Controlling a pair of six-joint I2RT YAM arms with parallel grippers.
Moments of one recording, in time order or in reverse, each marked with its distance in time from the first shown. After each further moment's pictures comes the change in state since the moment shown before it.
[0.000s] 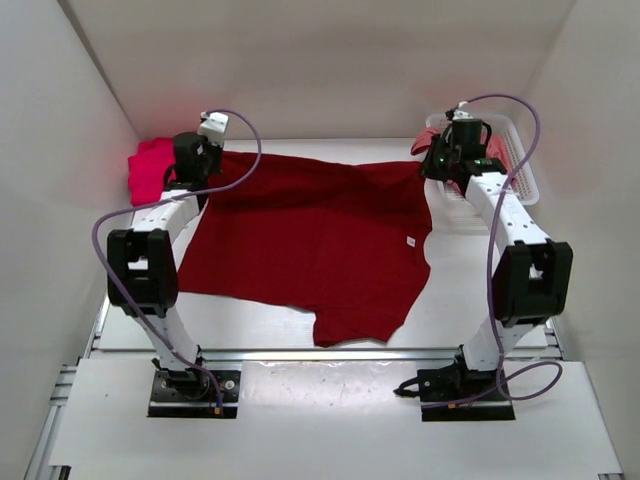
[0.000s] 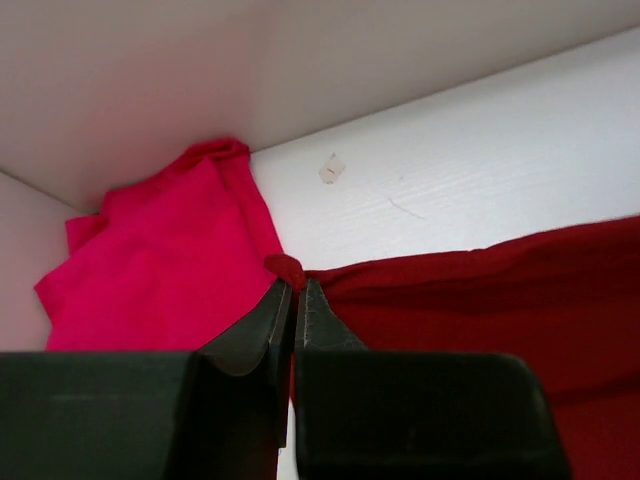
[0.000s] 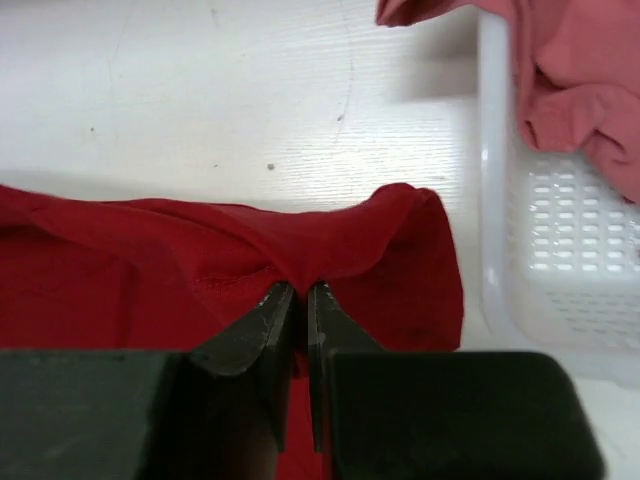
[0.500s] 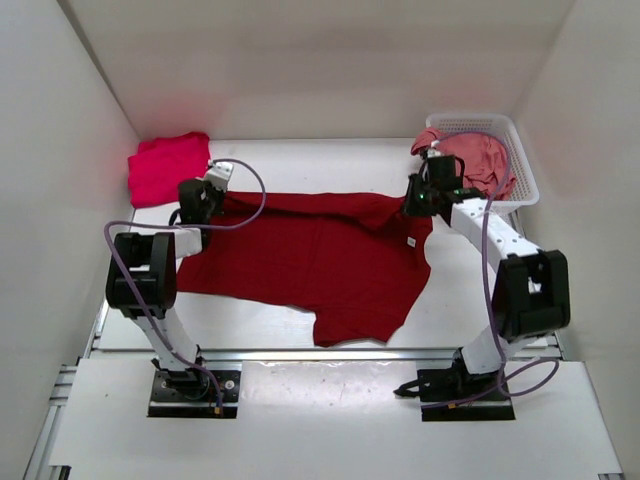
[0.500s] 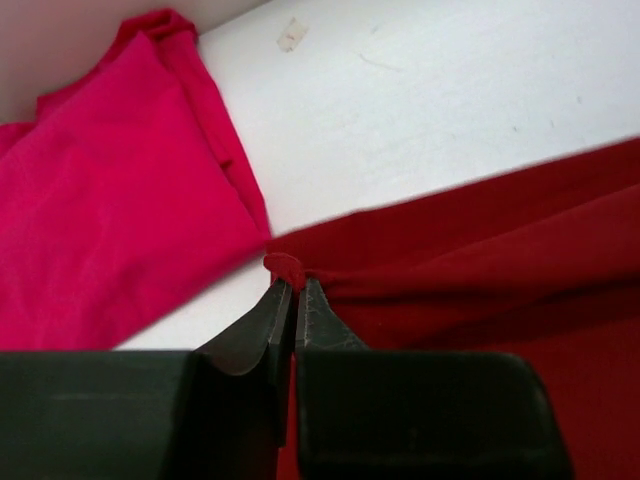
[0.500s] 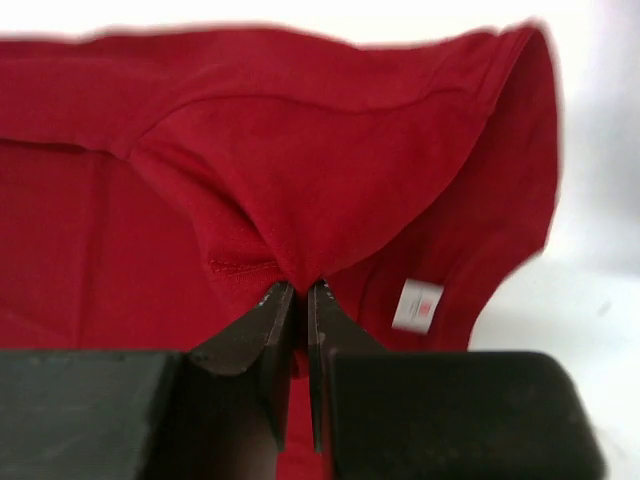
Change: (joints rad) left arm 0.007 0.014 -0.375 0.330 0.011 0.070; right arm 0.103 -0.035 -0.215 0.025 -0.004 0.008
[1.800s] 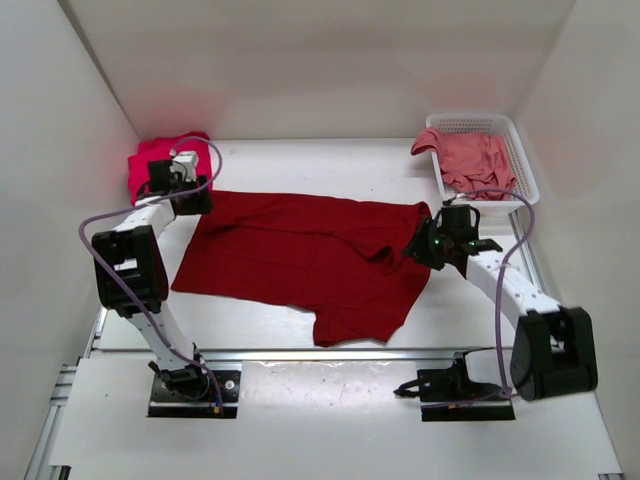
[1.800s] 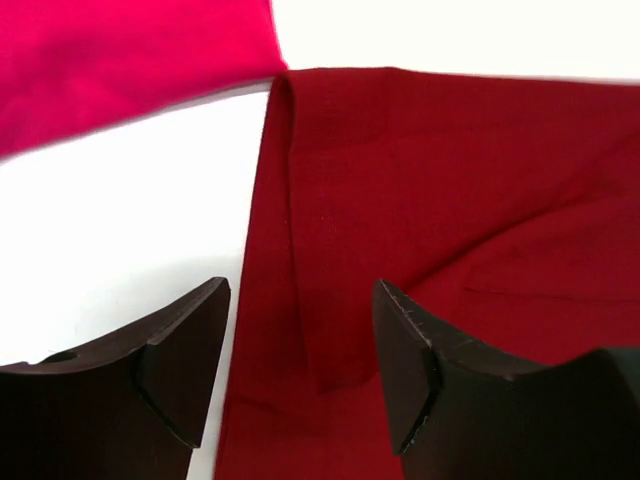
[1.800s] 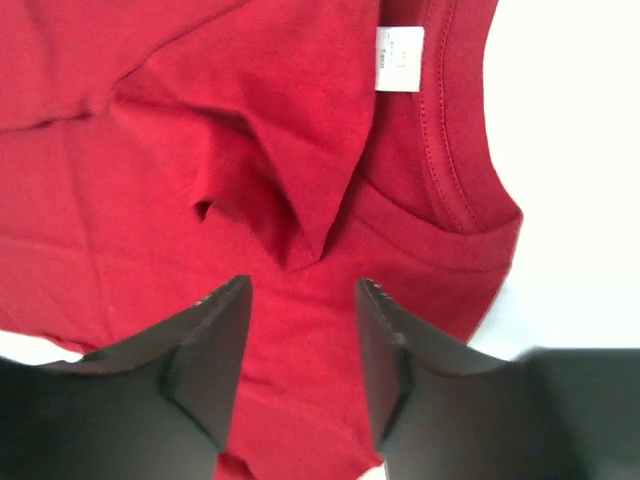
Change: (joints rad) left arm 0.164 0.017 0.303 -0.760 0.166 -0.270; right arm -0.028 -0.409 -0.528 0.042 -0.046 0.301
